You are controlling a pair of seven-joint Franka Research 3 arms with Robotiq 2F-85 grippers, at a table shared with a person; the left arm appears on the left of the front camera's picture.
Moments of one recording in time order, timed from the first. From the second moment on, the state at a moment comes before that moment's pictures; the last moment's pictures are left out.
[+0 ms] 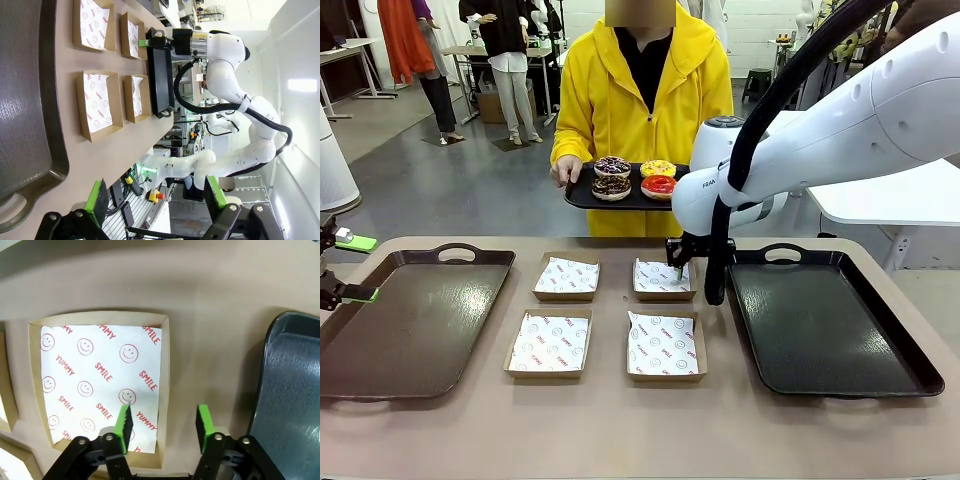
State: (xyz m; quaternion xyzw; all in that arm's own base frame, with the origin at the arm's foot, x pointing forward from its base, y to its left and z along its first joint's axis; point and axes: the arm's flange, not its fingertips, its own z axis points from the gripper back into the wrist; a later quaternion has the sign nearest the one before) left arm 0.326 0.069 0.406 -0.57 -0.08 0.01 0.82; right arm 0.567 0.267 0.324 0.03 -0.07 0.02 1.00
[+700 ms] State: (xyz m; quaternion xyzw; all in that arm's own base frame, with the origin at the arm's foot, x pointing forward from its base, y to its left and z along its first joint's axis) left arm 0.326 0.069 0.406 -0.57 -0.08 0.01 0.82; right arm 0.570 0.265 0.324 0.04 -0.07 0.01 1.00
